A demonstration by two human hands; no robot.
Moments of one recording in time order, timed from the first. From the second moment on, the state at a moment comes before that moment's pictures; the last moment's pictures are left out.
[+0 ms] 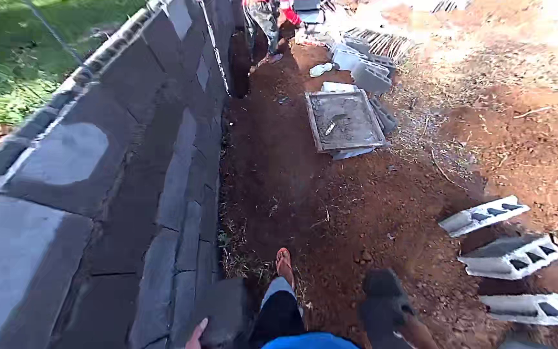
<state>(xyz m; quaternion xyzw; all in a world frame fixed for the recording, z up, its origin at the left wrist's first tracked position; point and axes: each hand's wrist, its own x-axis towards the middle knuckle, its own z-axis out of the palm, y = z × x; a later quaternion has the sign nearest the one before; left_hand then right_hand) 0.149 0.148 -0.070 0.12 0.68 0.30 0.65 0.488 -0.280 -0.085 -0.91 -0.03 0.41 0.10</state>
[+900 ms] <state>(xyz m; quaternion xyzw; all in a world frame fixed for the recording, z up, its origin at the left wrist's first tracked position) 0.876 0.554 -0.238 0.21 0.75 0.12 0.62 1.052 -0.039 -0.435 -0.80 0.32 0.40 0.32</state>
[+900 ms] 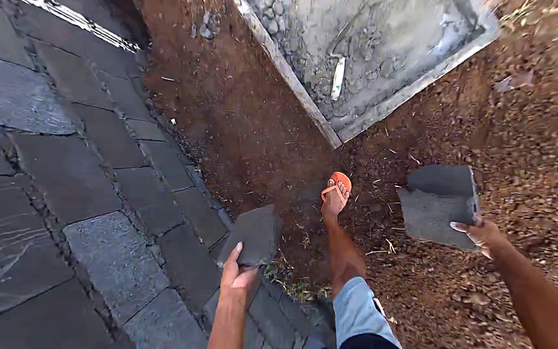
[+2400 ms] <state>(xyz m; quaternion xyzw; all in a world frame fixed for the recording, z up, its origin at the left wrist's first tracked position) 1.279 0.580 -0.149 0.37 0.61 -0.14 0.69 1.140 0.307 -0.146 -0.81 0.37 0.22 0.40</state>
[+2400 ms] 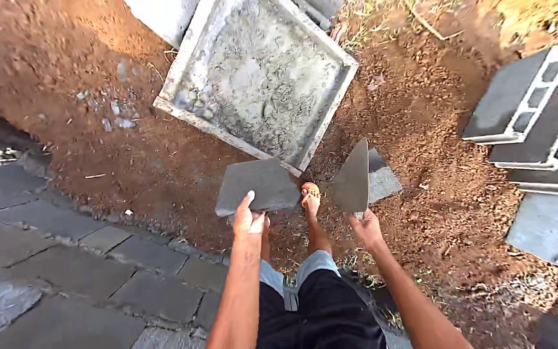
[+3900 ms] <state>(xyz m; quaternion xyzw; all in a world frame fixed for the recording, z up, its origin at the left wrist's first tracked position) 1.308 0.083 -0.421 0.57 0.24 -0.31 0.72 1.104 0.070 -0.347 -0.69 0.58 0.19 0.38</state>
